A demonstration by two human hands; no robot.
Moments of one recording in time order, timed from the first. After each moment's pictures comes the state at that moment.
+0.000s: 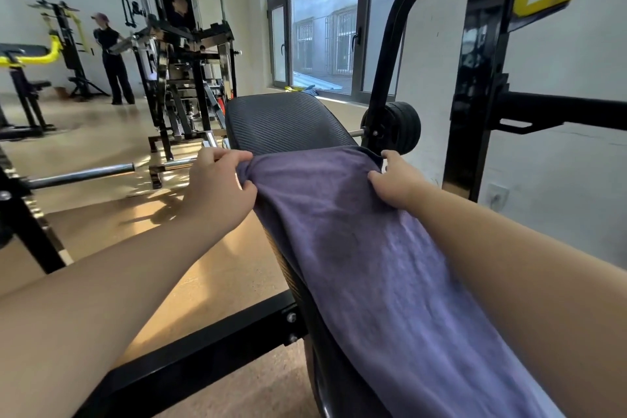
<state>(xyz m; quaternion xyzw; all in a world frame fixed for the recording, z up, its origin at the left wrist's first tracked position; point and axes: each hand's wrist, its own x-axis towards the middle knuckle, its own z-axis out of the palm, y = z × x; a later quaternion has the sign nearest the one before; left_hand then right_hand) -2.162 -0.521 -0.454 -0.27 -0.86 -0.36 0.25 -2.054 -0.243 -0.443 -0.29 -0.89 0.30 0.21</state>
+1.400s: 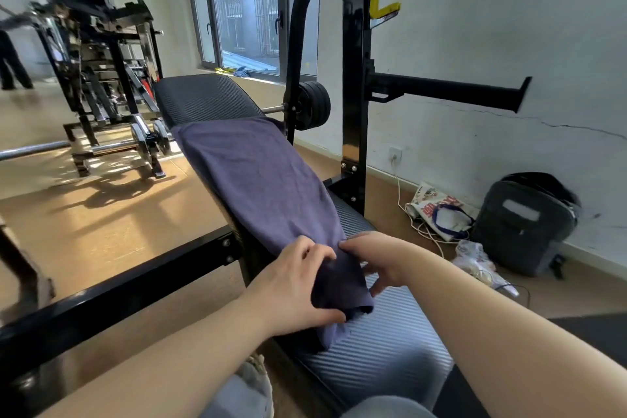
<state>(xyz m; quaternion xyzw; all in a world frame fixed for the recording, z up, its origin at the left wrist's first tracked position) -1.822 -0.523 -0.560 -0.60 -0.77 -0.21 0.03 -1.717 -0.347 -0.518 -0.41 -0.72 0.55 -0.03</state>
